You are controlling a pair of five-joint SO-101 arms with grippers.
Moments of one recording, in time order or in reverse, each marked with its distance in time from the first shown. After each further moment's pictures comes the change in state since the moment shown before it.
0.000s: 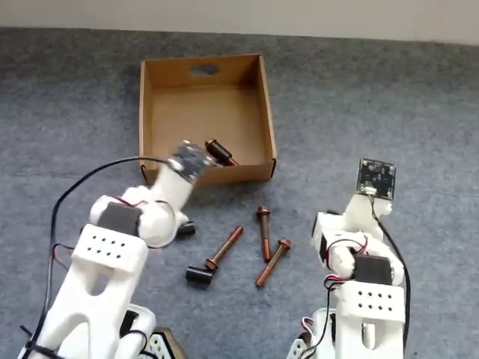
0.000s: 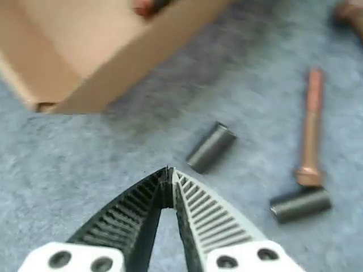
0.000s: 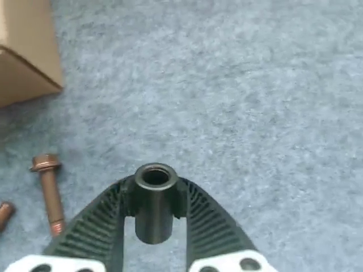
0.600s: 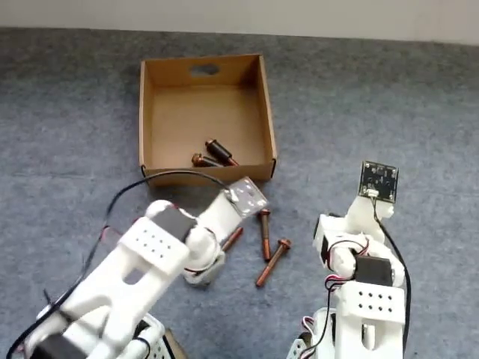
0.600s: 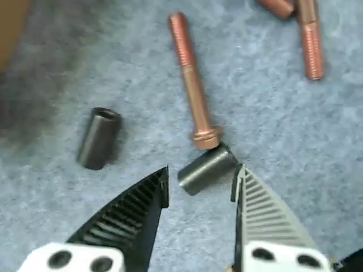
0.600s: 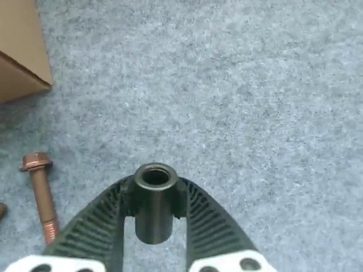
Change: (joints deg) left arm 19.6 12.7 -1.1 3.3 7.0; right arm 0.8 -0.2 1.1 0.0 0.0
